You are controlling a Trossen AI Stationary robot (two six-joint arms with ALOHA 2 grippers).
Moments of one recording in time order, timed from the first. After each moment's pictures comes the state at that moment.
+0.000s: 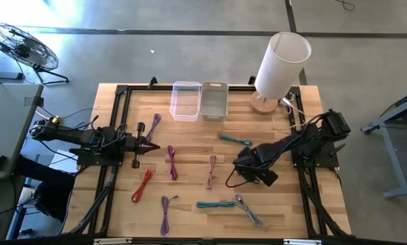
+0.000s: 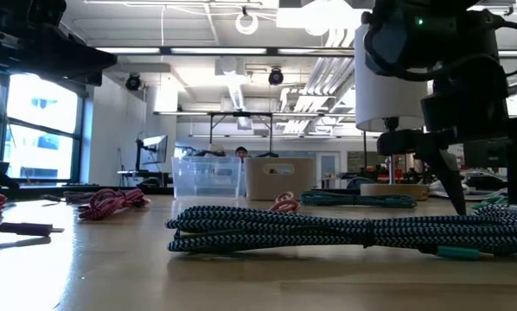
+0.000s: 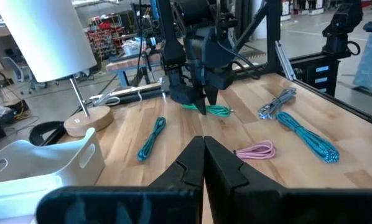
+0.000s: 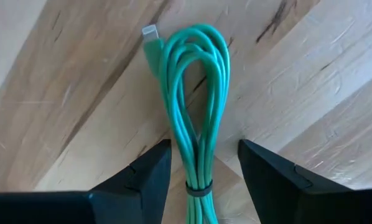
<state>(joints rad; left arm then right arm) -0.18 0.22 0.10 0.10 -0.12 0.19 0.28 1.71 0.87 -0.76 -0.05 -0.44</state>
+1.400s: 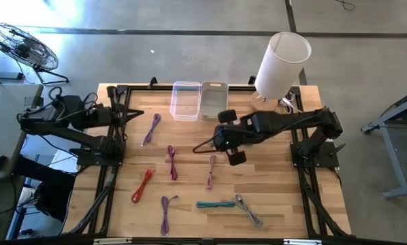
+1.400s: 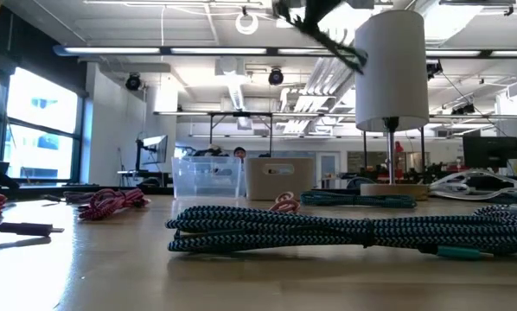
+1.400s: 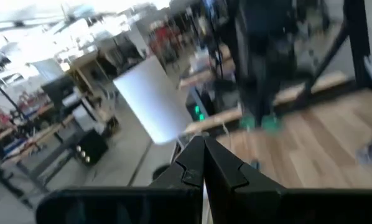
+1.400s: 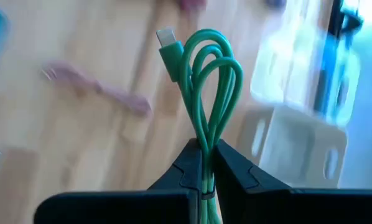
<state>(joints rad) -0.18 0.57 1.01 -0.46 -0.38 0.45 0.15 1.74 1.85 -1.20 0.28 -0.21</state>
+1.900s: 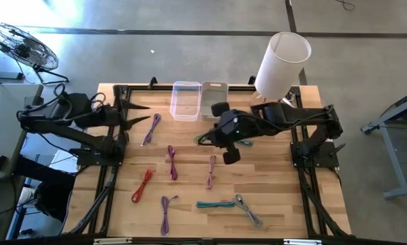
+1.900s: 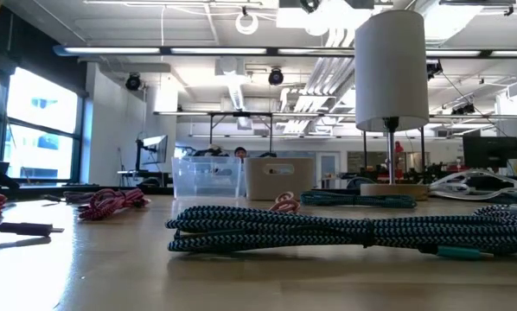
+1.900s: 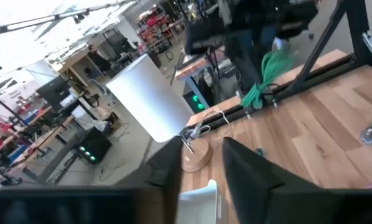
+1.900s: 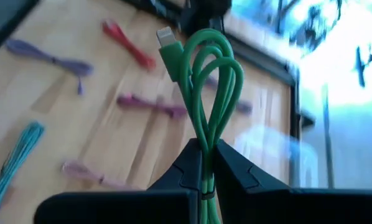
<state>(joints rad) -0.18 0.69 1.11 -0.50 -0.38 0.52 0.16 1.74 2.04 -1.03 0.20 -0.32</state>
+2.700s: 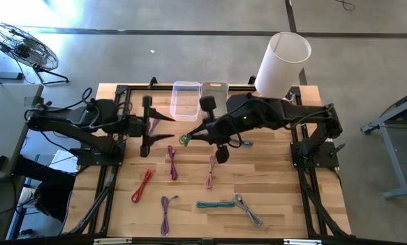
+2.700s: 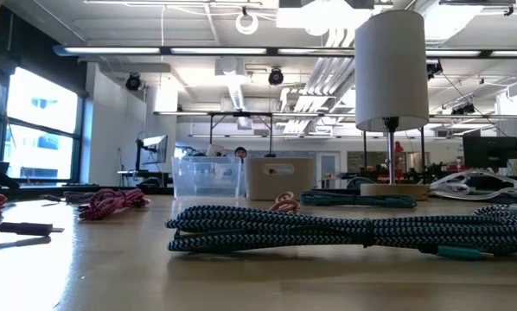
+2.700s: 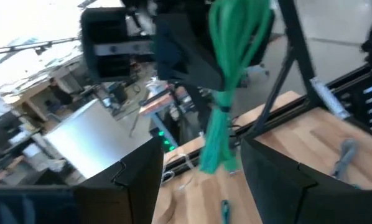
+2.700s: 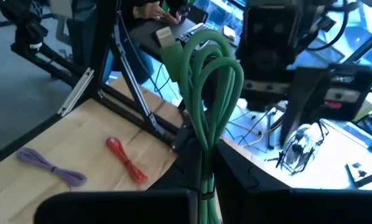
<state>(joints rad) -0.18 0.92 1.11 -0.18 -0.16 0.49 0.12 1.73 2.04 -0.60 -0.04 -0.48</state>
